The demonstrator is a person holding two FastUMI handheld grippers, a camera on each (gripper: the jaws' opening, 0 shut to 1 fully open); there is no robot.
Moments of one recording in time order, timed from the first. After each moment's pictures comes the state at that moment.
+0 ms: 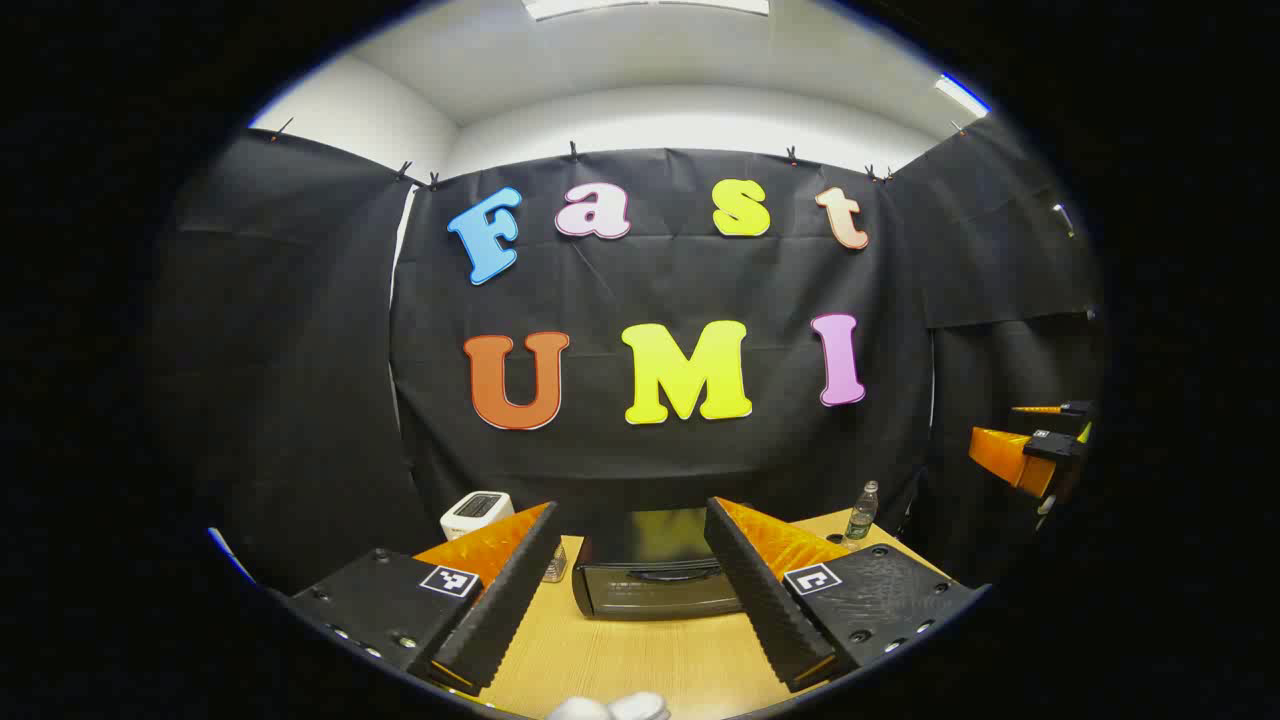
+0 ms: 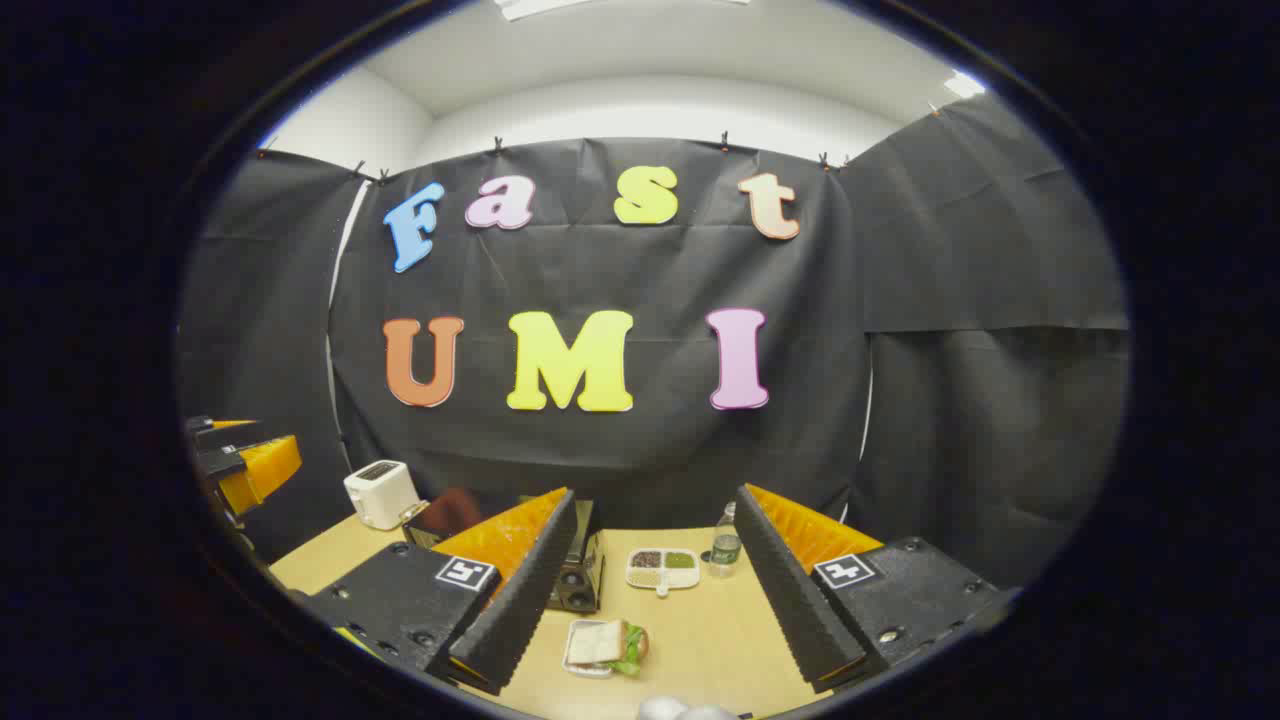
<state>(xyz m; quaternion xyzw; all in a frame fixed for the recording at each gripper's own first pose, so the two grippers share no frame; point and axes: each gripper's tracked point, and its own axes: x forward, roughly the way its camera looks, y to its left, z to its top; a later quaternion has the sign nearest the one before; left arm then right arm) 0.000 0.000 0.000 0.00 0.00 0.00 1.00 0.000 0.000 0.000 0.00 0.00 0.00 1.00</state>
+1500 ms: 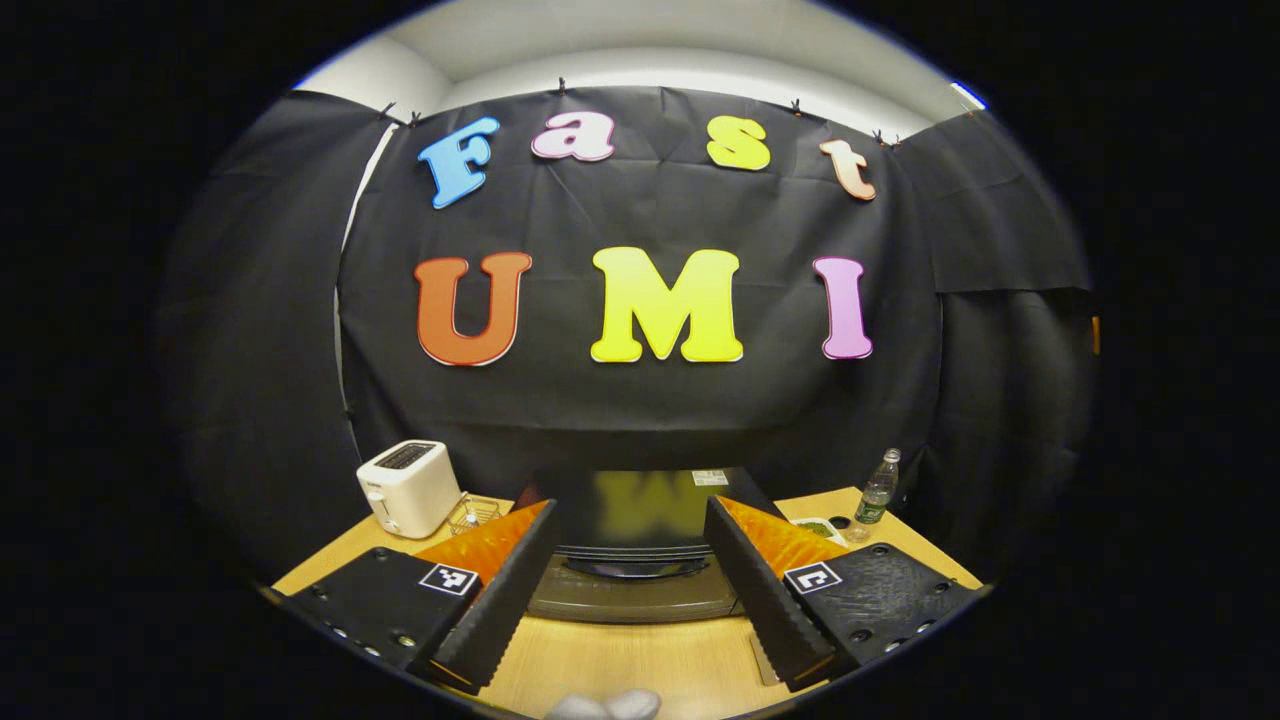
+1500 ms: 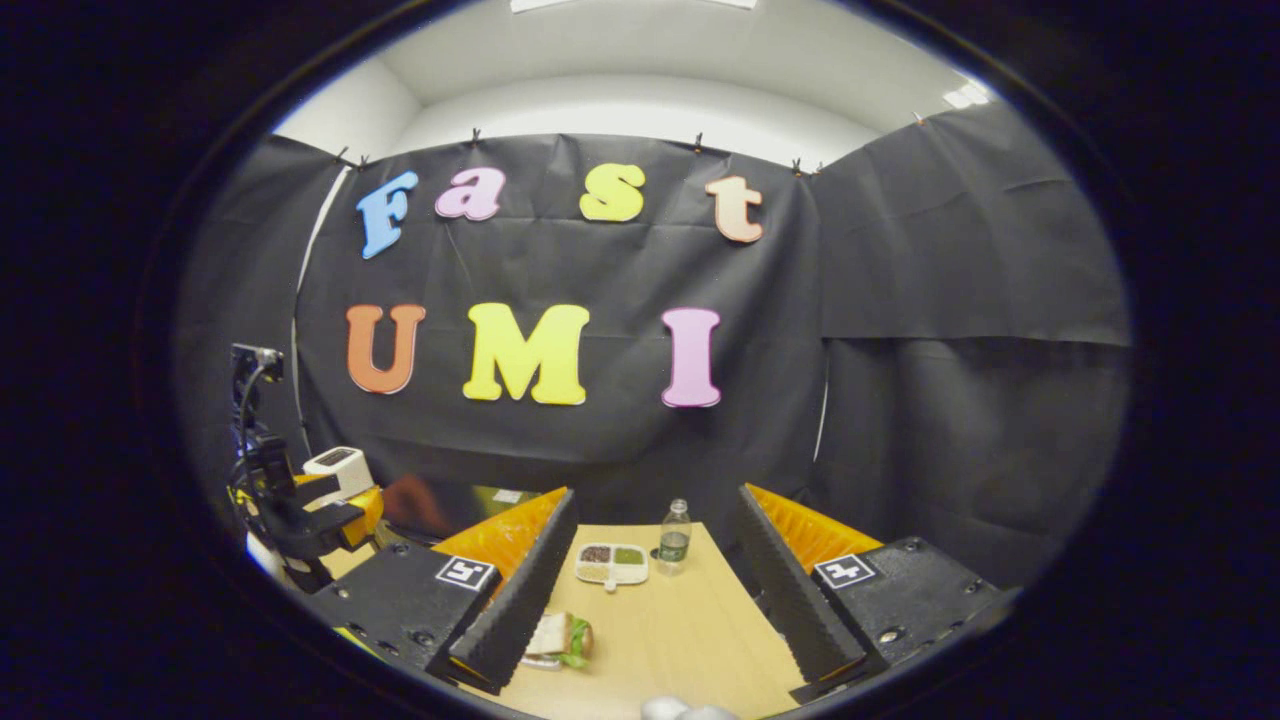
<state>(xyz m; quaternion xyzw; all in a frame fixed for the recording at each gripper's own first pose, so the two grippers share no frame) 0.141 -0.052 -0.130 -0.04 0.06 -0.03 1.00 -0.018 -0.060 -0.008 -0.02 0.01 -0.07 1.00</state>
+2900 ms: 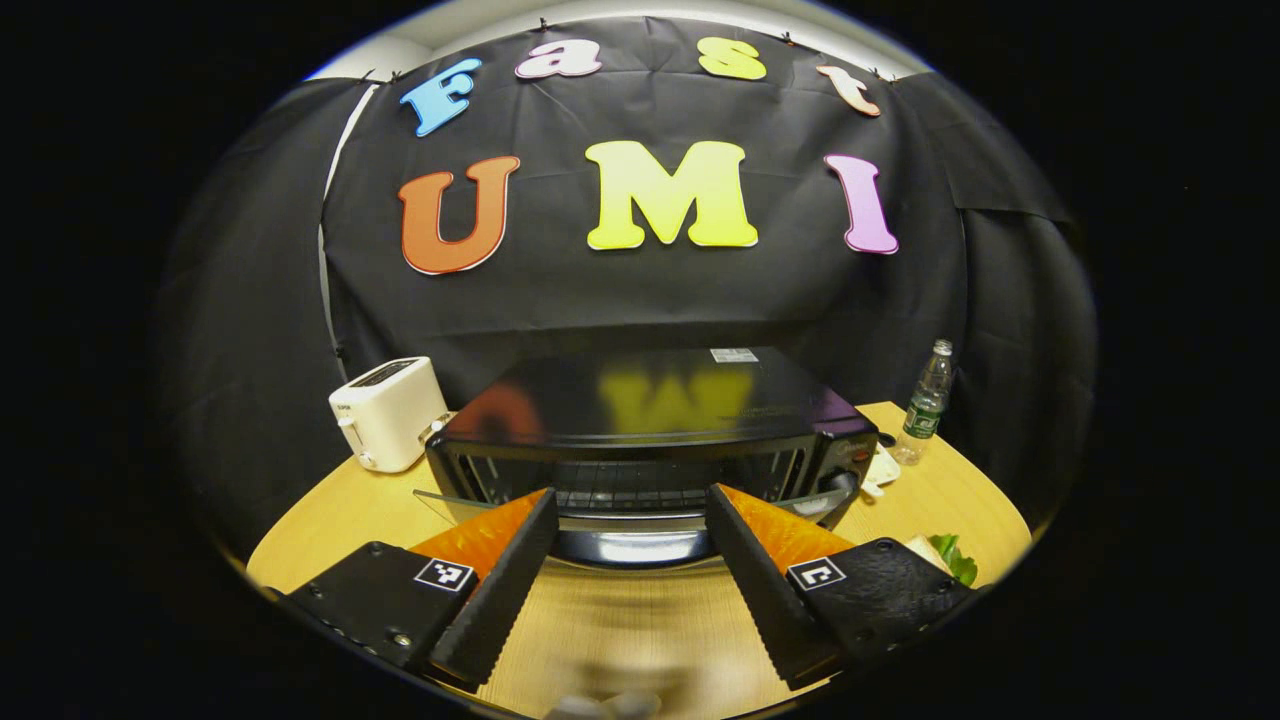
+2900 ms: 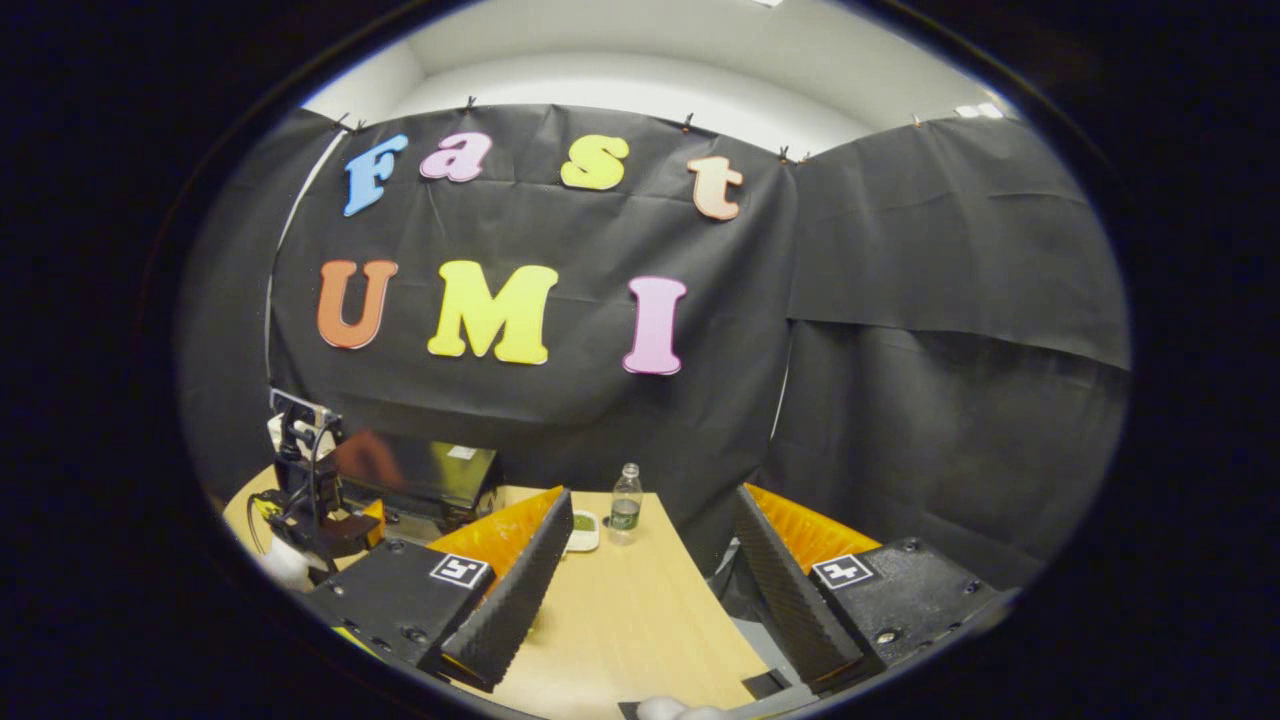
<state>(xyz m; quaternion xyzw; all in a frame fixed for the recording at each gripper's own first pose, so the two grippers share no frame) 0.156 -0.063 -0.259 0.00 0.16 -0.02 0.99 -0.038 -0.086 -0.042 -0.05 0.05 -0.10 0.99</state>
